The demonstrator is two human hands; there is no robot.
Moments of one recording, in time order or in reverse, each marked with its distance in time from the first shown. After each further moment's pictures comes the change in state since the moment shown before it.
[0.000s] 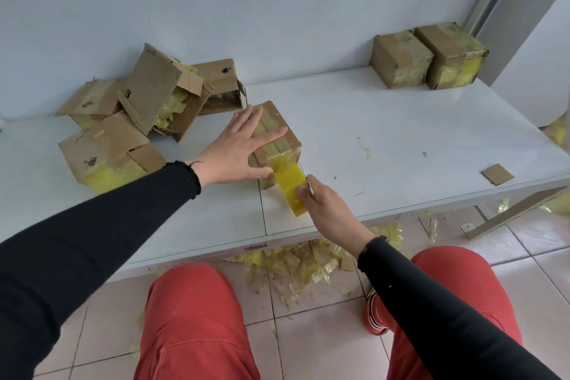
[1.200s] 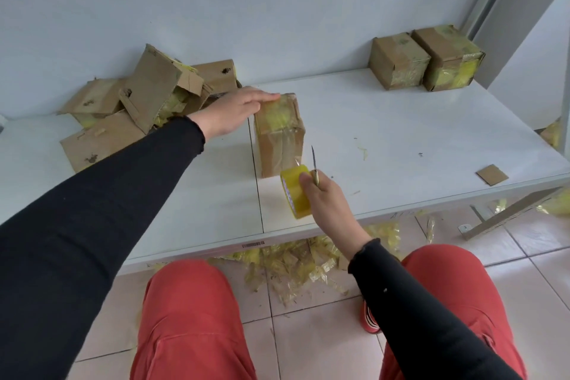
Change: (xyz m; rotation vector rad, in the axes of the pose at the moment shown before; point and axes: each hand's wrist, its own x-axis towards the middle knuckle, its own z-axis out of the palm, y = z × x) left_hand 0.035 -0.003 -0.064 -0.583 0.055 -0.113; right_hand -0.004 -0.013 0.002 0.274 0.191 0.165
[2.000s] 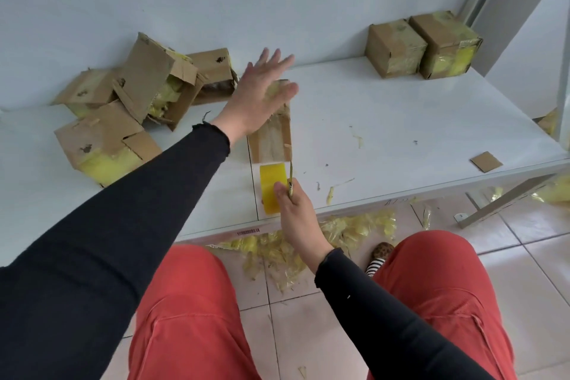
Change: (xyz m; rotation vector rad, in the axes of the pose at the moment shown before) left_hand -0.004 0.059 0.041 0.172 0.290 0.104; right_hand -0.031 0.011 0.043 0.195 -0.030 0.025
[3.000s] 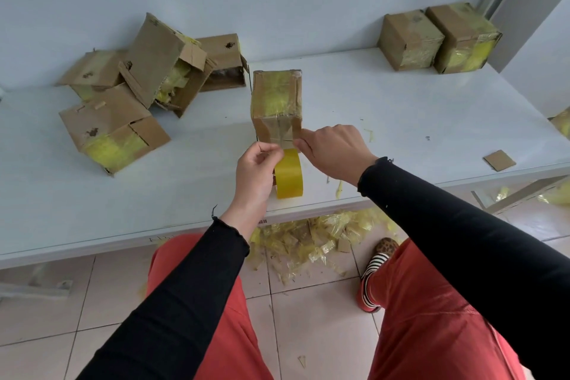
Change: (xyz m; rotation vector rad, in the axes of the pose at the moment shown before) left_hand -0.121 0.009 0.087 -1.005 0.372 -0.734; right_hand 0.106 -0.033 -0.068 -1.499 -0.082 -0.641
